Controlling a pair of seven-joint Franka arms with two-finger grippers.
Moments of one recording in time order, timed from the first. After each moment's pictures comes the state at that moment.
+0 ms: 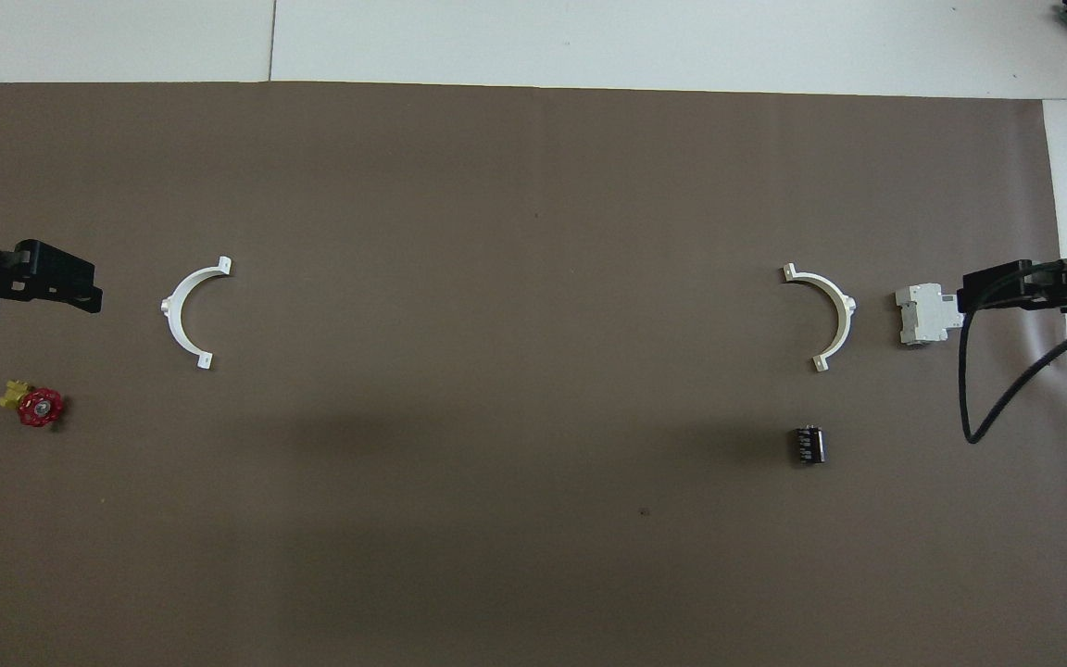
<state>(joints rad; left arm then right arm) -0.04 0.06 0.01 -1.54 -0.04 1.51 -0.03 0.09 -0.06 -0.12 -1.84 -0.02 1.86 -0.02</state>
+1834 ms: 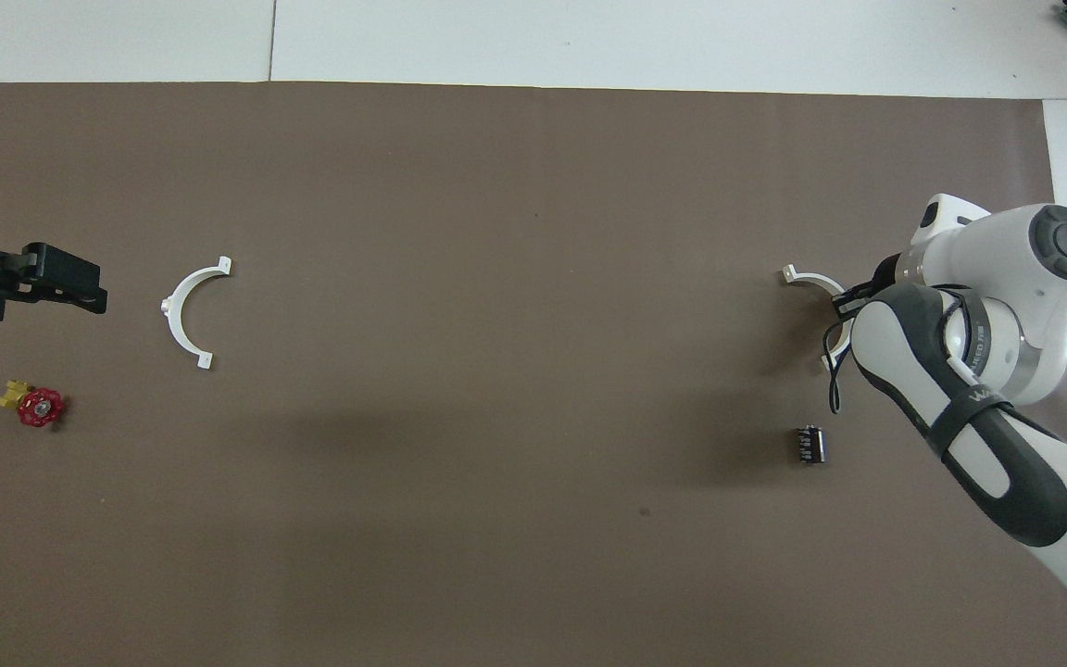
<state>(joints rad) -0.04 0.05 0.01 -1.57 -0.04 1.54 -0.03 0.05 0.35 -0.11 -1.96 0.12 2.36 -0.55</state>
